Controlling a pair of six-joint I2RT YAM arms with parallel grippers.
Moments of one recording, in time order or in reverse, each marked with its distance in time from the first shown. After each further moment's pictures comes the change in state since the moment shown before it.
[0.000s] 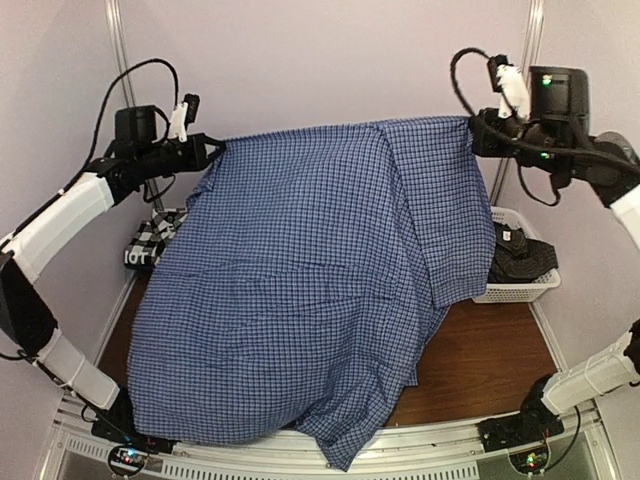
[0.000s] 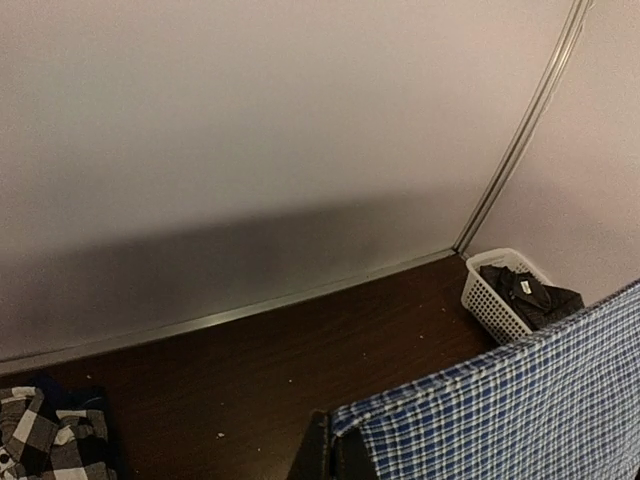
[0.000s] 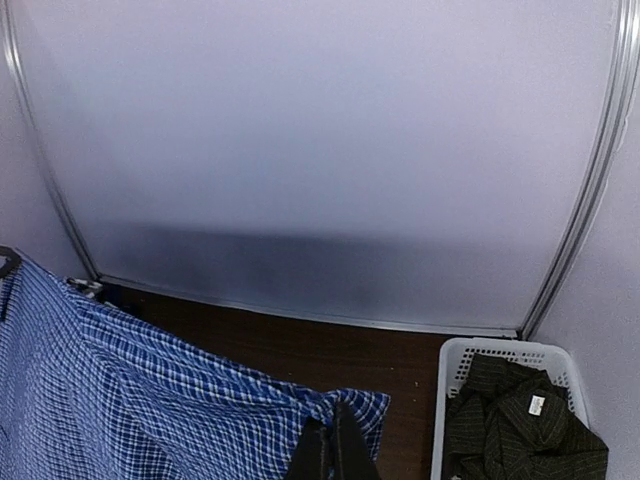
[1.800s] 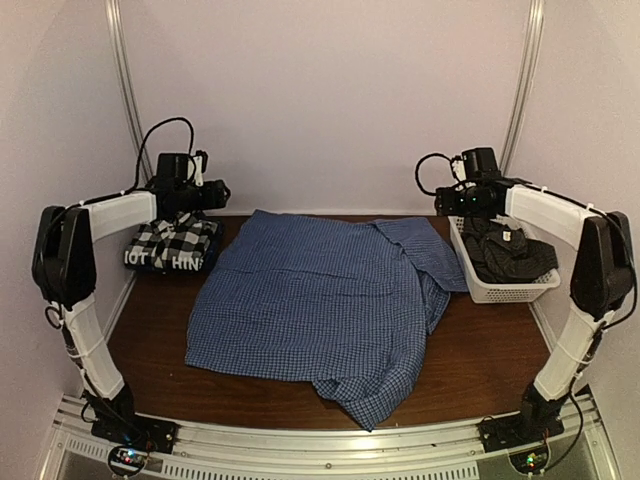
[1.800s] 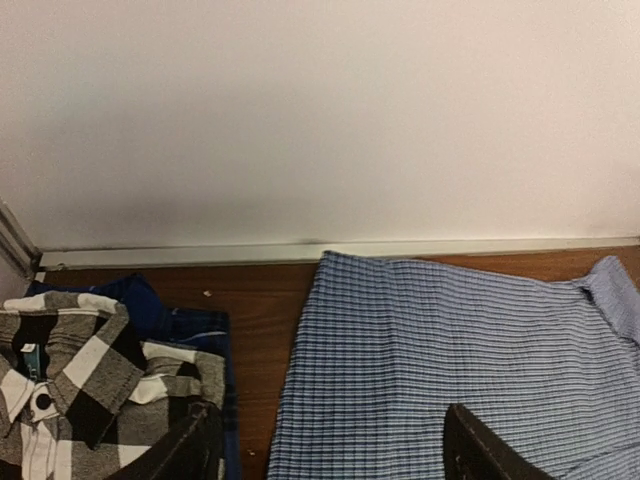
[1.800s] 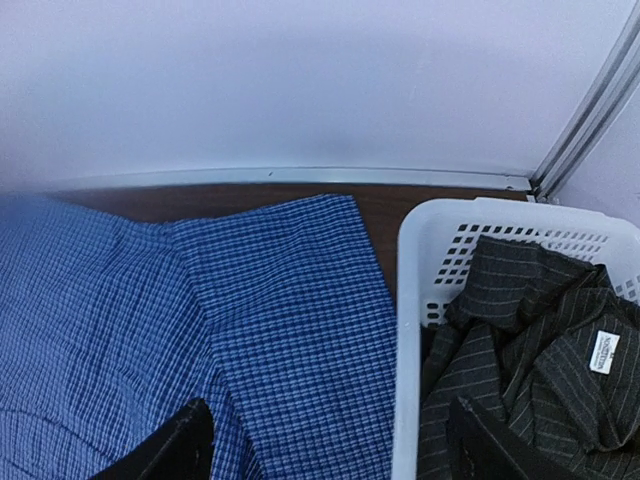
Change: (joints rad) left arm 0.087 0.467 0.006 0.133 -0.319 0.051; right arm -0.537 0.550 -0.303 0.399 -0.380 -0.019
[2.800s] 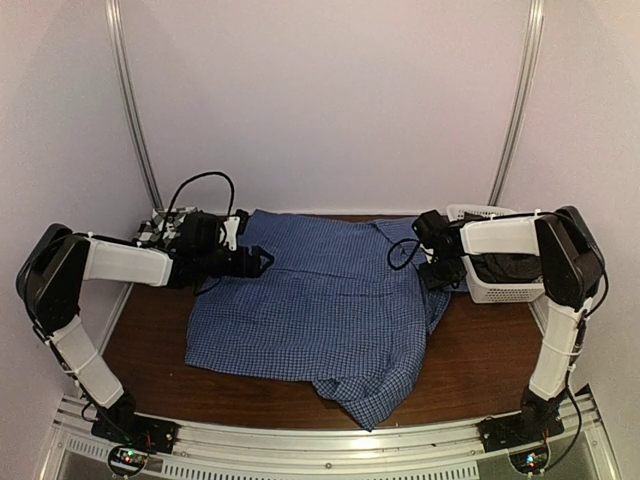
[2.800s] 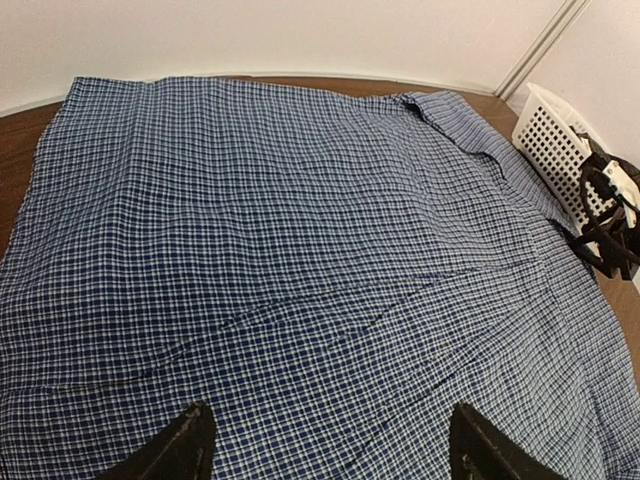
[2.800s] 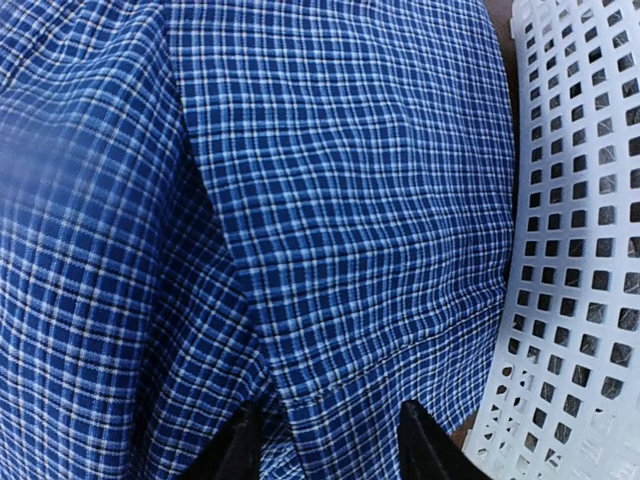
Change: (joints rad) left arm -0.272 -0.252 -0.637 0.351 0.187 -0.118; right arm 0.228 0.101 -0.256 -0.222 0.269 0.026
